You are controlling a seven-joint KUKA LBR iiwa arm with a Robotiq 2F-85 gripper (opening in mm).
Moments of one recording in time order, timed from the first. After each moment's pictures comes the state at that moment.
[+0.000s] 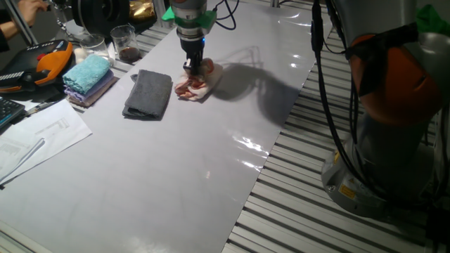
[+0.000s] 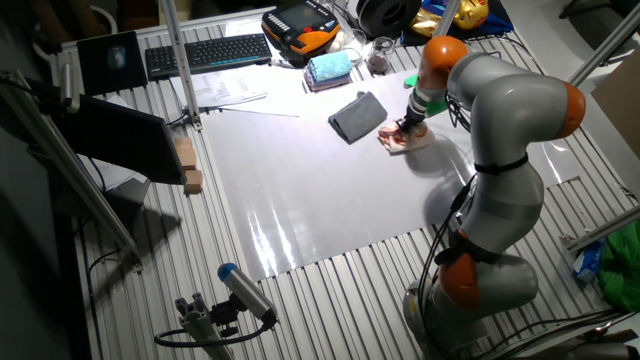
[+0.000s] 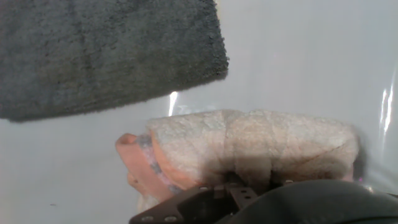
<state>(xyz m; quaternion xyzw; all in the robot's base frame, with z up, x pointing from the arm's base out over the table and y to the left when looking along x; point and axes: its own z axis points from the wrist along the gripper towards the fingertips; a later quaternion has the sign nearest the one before) 0.590 -0.159 0.050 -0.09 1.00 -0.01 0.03</state>
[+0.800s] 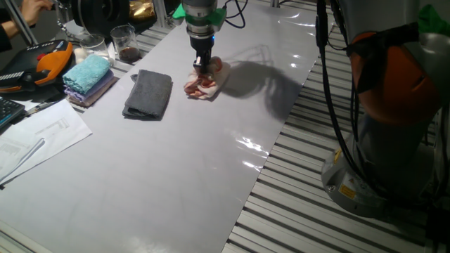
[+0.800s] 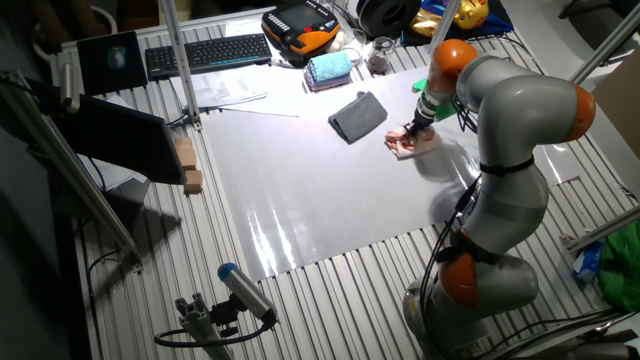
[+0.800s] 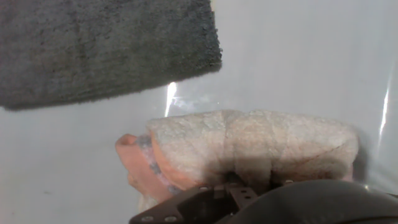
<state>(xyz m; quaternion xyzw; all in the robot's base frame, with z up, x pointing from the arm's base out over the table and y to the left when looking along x) 0.565 -0.173 0.051 -0.10 0.99 0.00 0.03</state>
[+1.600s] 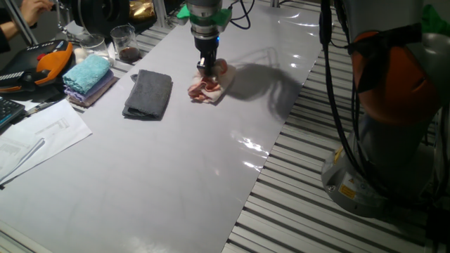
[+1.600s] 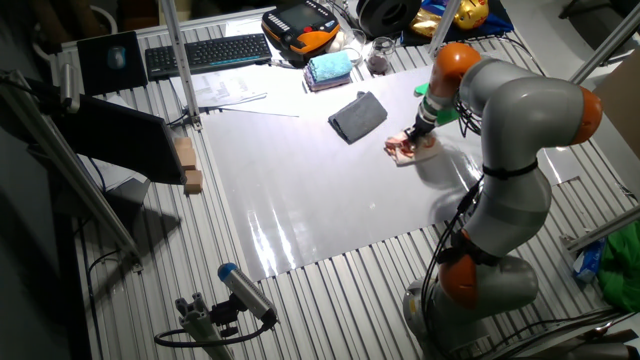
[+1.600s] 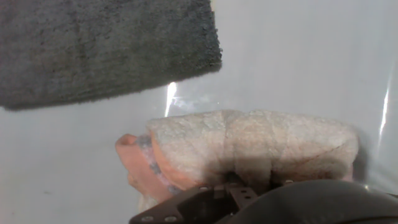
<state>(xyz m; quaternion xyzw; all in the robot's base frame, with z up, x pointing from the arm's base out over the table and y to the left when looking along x) 0.538 -0.155 0.053 -0.06 1.00 0.01 0.02</state>
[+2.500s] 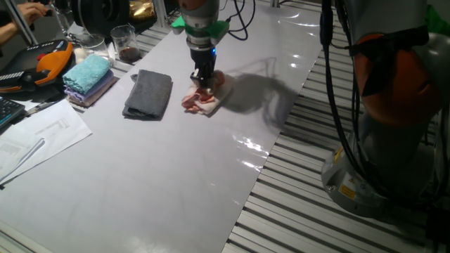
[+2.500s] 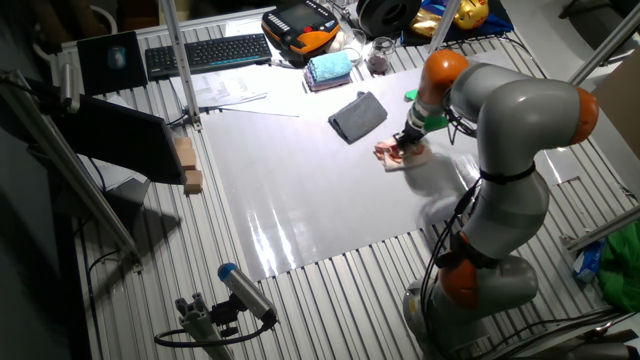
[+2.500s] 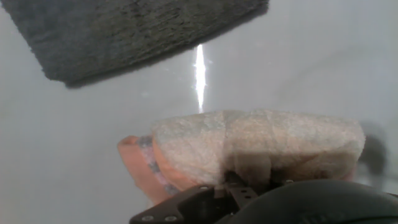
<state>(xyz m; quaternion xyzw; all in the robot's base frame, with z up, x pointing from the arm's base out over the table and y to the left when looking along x) 0.534 -0.103 0.048 -0.01 1.00 0.01 0.02</state>
